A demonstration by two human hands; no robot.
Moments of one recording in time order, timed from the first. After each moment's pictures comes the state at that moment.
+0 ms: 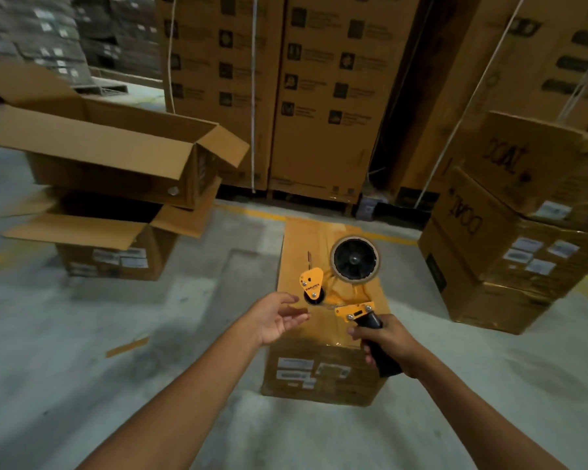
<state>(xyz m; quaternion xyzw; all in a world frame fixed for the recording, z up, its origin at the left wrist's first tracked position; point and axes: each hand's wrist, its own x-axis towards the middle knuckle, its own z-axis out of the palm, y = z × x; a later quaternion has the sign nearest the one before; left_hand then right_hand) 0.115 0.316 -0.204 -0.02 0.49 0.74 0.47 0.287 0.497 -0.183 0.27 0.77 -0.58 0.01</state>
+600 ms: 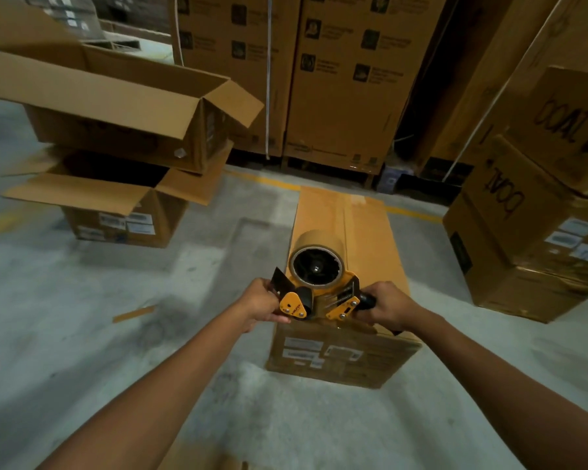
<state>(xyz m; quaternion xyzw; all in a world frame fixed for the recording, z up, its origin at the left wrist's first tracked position) 0.082 0.313 -0.265 0.05 0.71 0.59 0.37 0.220 0.538 -0.211 0.16 0.95 -0.26 0.10</state>
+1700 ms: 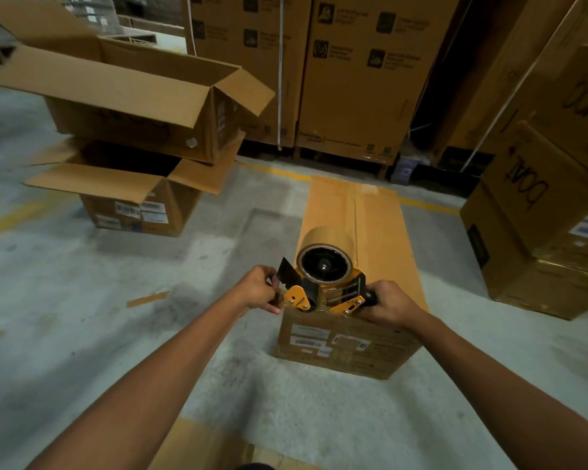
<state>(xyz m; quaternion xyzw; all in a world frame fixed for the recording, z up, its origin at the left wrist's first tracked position) 0.076 0.295 -0.269 0.11 0.79 0.51 0.33 0.224 0.536 -0.243 0.15 0.95 -0.27 0.06</state>
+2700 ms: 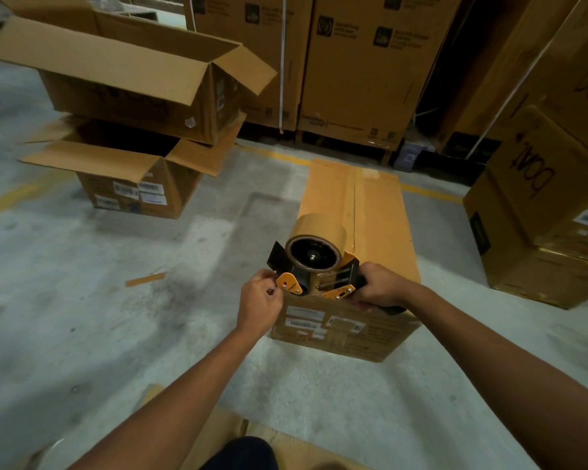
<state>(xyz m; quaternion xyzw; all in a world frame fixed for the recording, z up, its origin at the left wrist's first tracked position) 0.138 0.296 -0.327 0.20 0.83 0.52 -0.02 0.215 0.530 -0.229 0.10 0.92 -0.32 0.18</state>
